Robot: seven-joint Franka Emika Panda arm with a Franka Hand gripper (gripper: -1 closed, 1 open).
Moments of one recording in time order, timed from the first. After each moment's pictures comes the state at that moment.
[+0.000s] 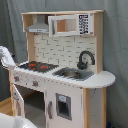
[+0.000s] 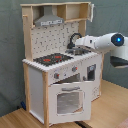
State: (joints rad) arm -0.31 -0.91 1.11 -2.20 -0.32 2.32 -0.62
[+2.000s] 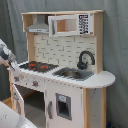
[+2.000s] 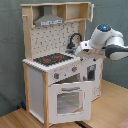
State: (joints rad) arm -0.31 -0.73 1.07 -2.19 0.08 2.04 -1.02
